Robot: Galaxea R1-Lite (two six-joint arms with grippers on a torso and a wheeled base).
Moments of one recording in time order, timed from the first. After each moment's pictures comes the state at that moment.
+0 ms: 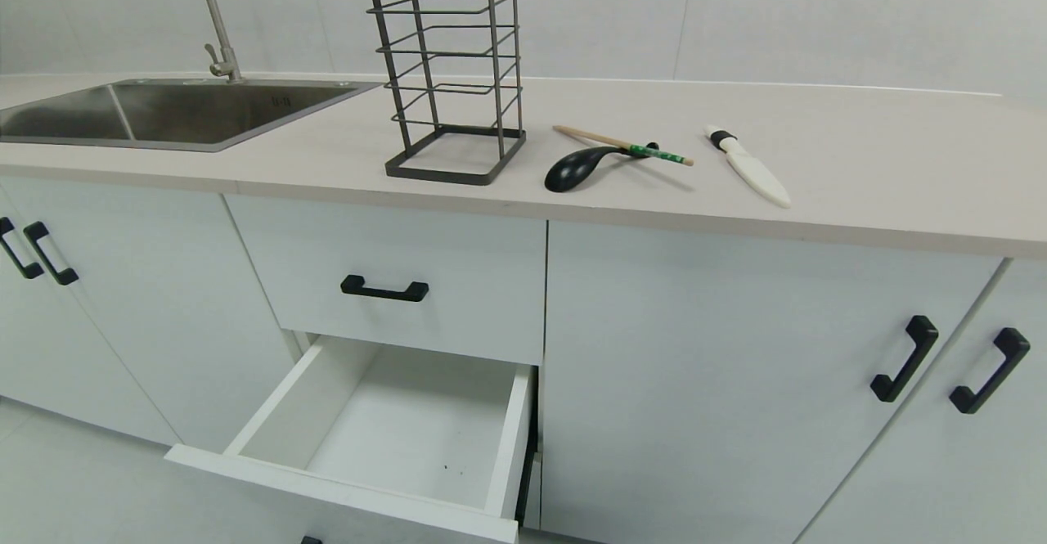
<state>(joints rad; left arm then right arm) 0.00 0.00 0.00 0.00 -0.03 0.00 -0.01 0.05 -0.10 -0.29 0.12 0.04</state>
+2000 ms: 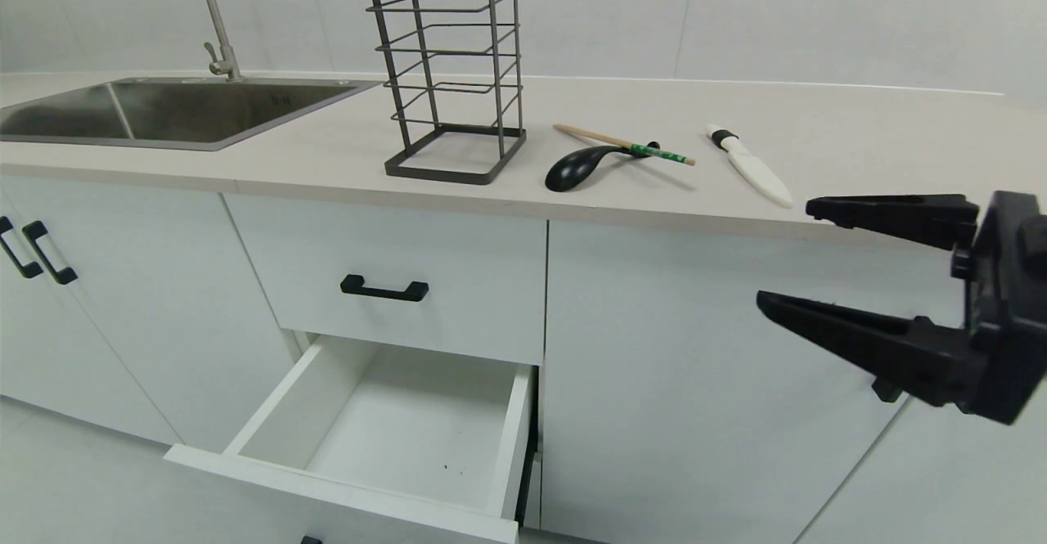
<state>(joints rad) 0.00 0.00 0.00 0.00 -0.03 0.00 0.70 1.19 -0.81 -0.21 0.13 -0.13</state>
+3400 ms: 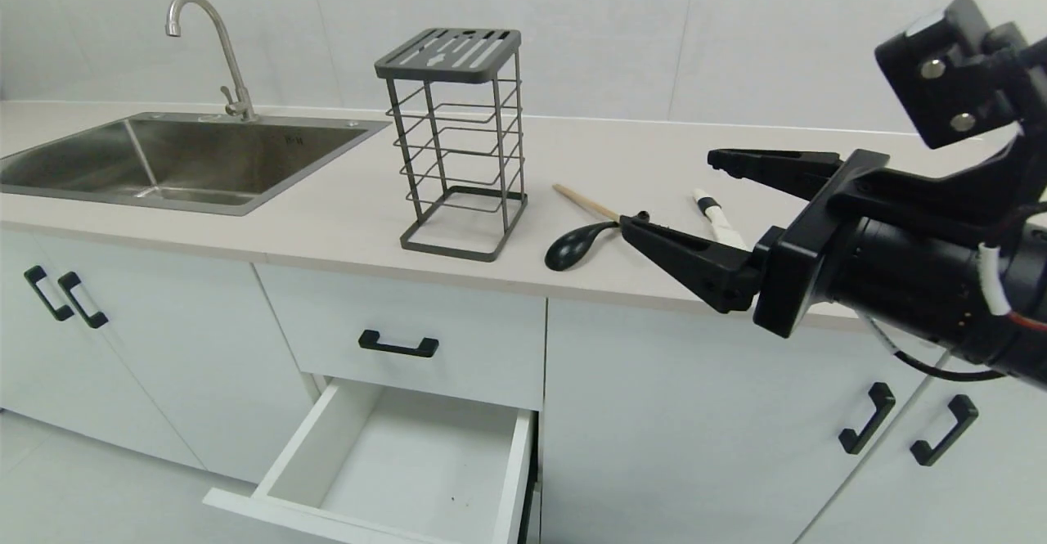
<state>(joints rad) 0.00 0.00 0.00 0.00 -0.03 0.00 0.85 1.41 -0.85 -0.52 -0.11 -0.14</state>
